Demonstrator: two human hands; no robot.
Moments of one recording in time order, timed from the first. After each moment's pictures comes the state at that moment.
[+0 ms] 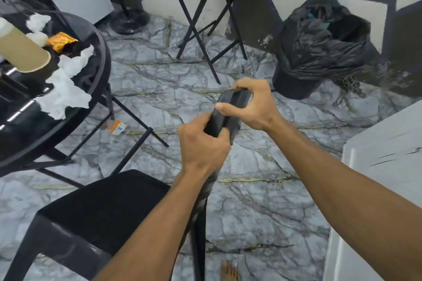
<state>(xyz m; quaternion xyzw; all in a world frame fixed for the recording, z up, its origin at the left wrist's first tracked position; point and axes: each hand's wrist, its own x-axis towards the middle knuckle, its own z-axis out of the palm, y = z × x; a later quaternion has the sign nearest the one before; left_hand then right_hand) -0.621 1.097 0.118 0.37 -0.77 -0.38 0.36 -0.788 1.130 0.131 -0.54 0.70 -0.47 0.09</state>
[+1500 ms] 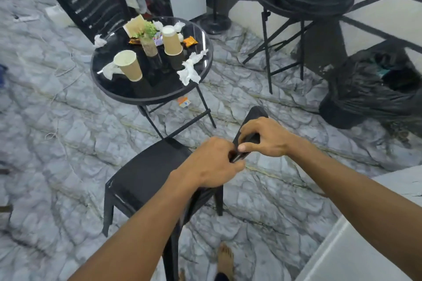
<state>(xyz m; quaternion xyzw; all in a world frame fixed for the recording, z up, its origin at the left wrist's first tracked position) -0.405 1.214 0.346 0.39 -0.85 -0.37 -0.01 -0.622 1.218 0.292 -0.77 0.57 -0.16 0.26</state>
